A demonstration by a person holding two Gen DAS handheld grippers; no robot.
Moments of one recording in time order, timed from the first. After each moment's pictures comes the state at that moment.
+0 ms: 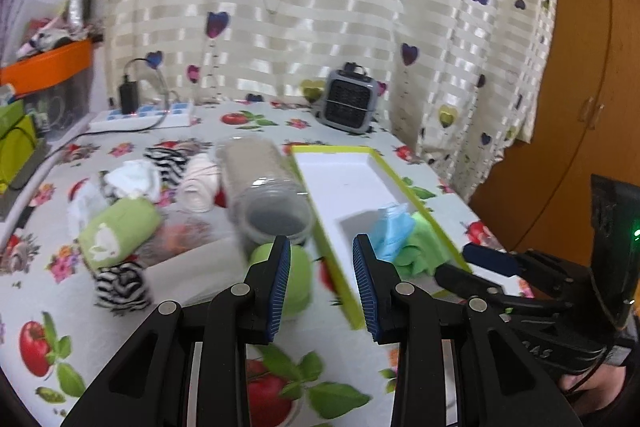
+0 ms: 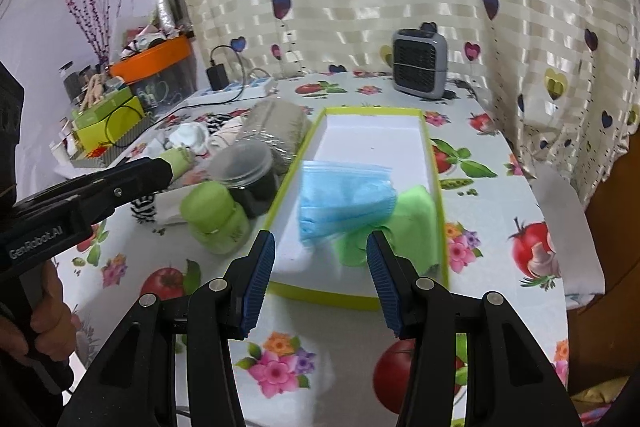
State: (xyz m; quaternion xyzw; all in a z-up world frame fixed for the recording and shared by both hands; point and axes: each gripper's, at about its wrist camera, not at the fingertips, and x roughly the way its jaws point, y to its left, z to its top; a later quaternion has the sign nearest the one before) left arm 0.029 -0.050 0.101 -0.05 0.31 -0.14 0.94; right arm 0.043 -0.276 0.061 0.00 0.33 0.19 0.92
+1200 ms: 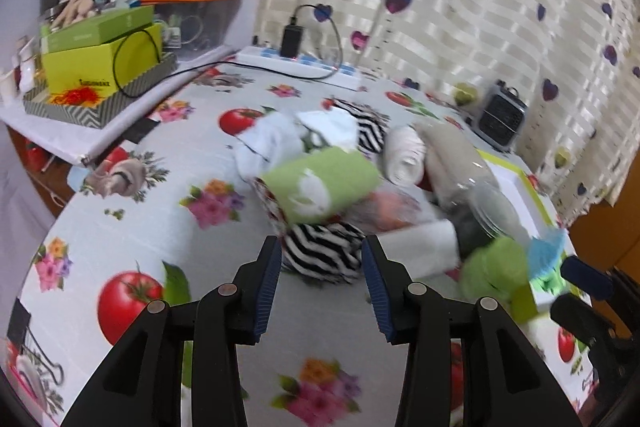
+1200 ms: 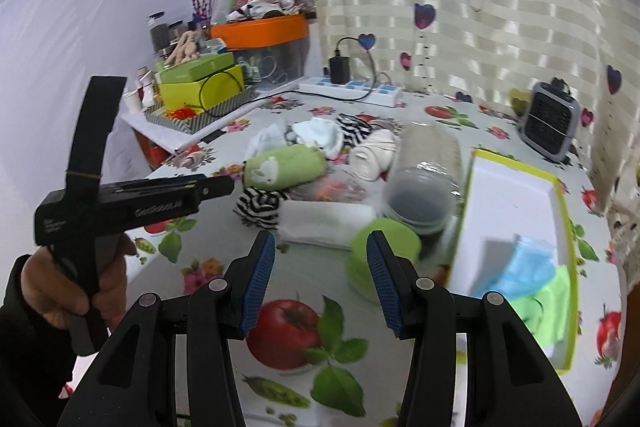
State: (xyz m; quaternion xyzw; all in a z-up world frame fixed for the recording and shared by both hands) left arm 0.044 0.111 0.056 -0.13 0.36 0.04 0.92; right arm 0.030 -0.145 0.071 -0.08 0.31 0.34 0.89
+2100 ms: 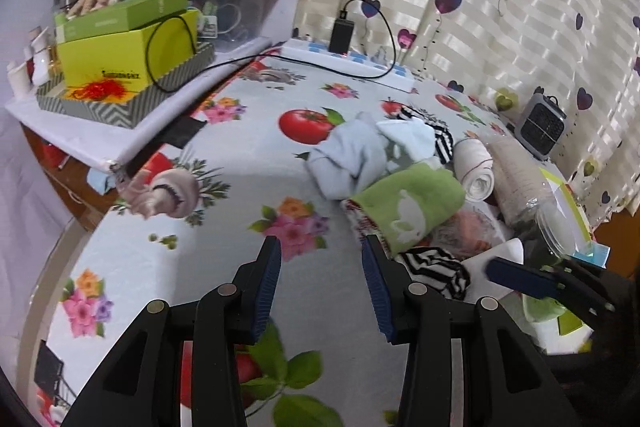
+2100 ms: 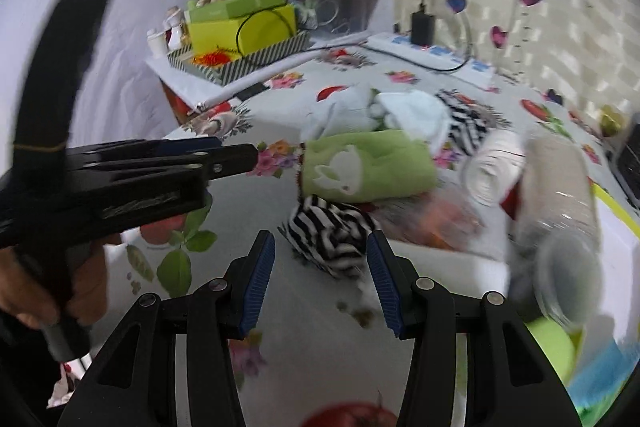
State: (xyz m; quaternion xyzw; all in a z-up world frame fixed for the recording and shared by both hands) left arm 0.062 0.175 0.042 -0.13 0.38 0.07 0.91; right arm 0.080 -0.016 0.023 -0.15 0.37 0.40 0.83
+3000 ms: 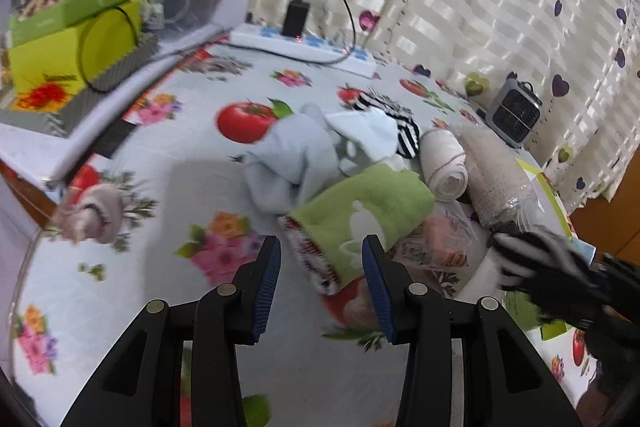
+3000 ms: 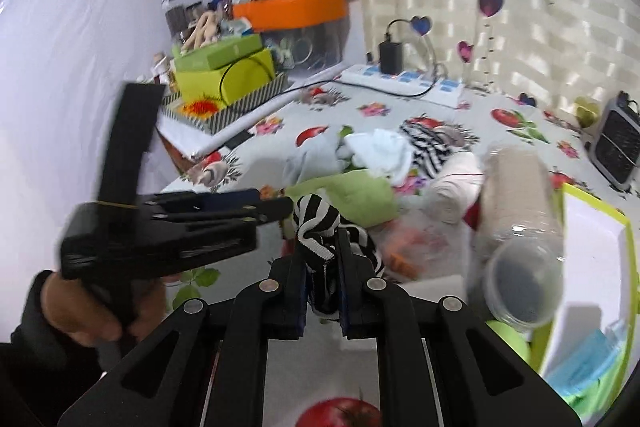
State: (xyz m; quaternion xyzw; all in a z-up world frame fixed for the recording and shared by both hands) left arm 0.110 0.155 0.026 -0.15 0.40 -0.01 0.90; right arm 0.083 -0.055 0.065 -0.08 0.34 0.38 0.86
